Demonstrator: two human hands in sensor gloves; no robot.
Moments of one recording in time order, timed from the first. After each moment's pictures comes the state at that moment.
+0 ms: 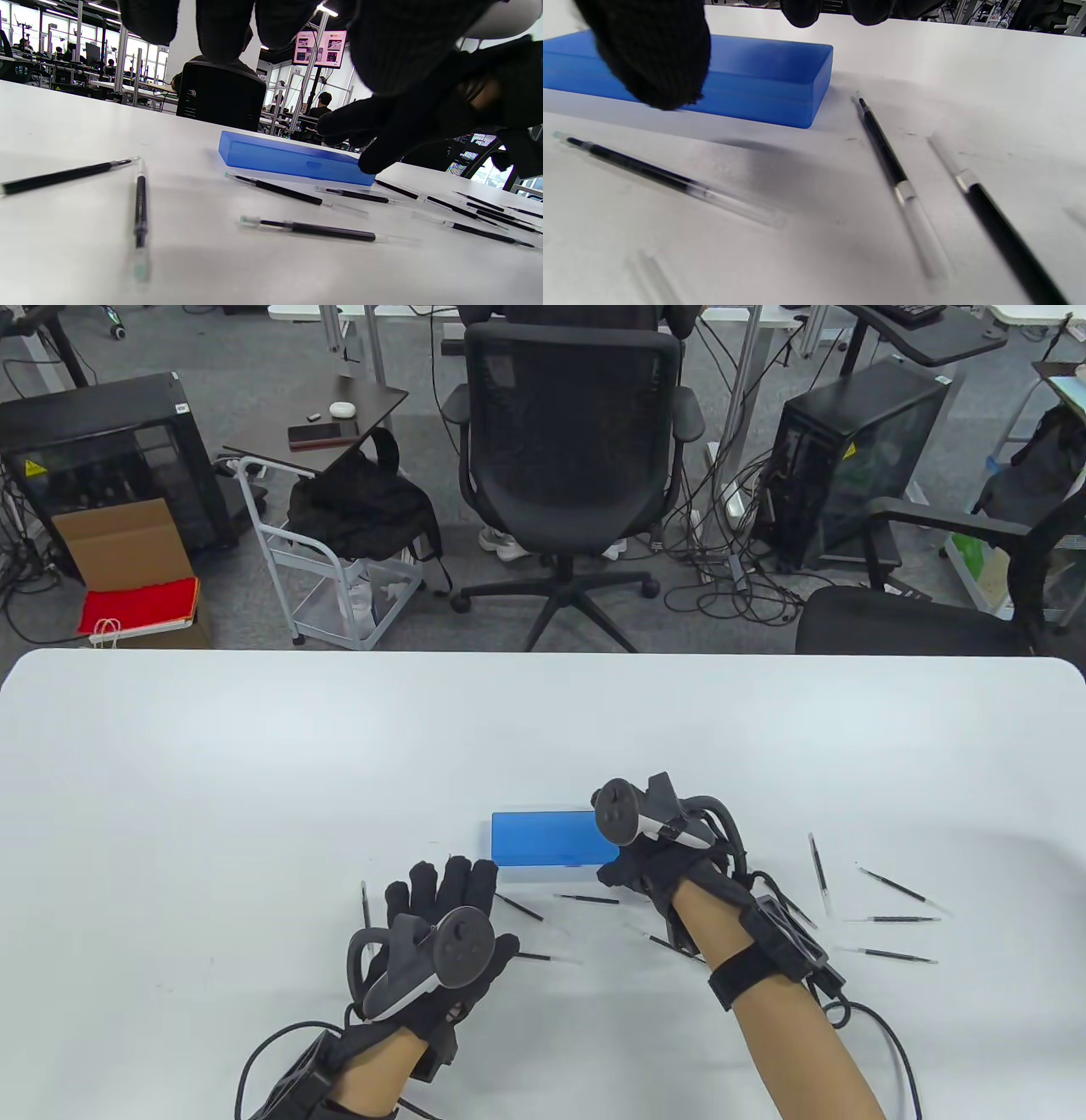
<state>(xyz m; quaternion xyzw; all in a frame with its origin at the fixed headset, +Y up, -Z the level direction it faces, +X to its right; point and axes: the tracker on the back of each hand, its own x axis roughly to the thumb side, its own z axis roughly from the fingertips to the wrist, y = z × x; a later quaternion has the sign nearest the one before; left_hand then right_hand) -0.133 -0.717 -0.304 0.01 -0.12 0.09 0.99 0.097 -0.731 -0.455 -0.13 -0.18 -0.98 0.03</state>
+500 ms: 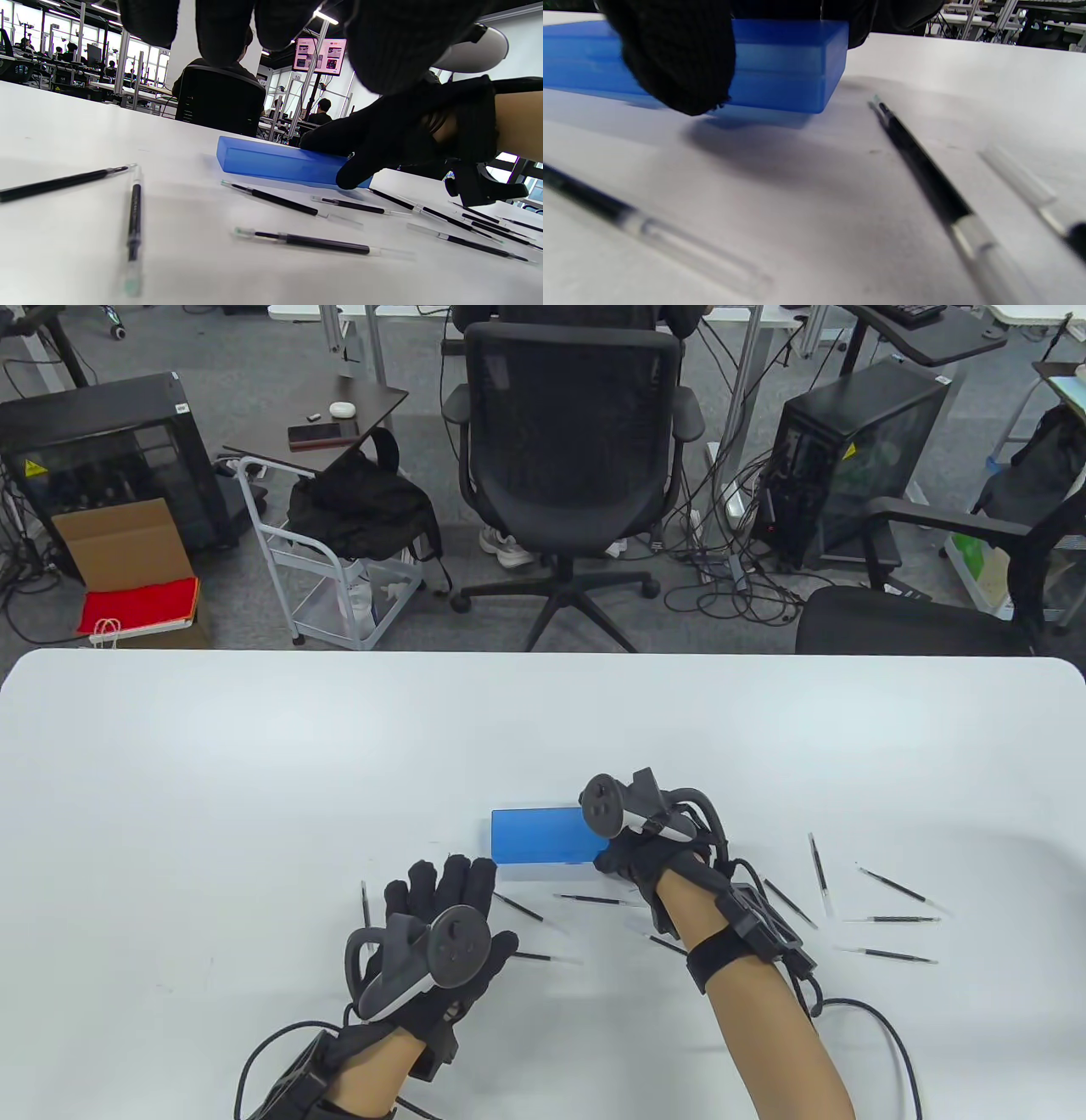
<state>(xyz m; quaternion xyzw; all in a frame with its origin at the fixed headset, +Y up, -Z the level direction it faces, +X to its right) -0.135 -0.714 -0.303 0.01 -0.12 0.11 0.99 0.095 -0.737 -0.460 -0.16 -0.10 -0.98 0.02</state>
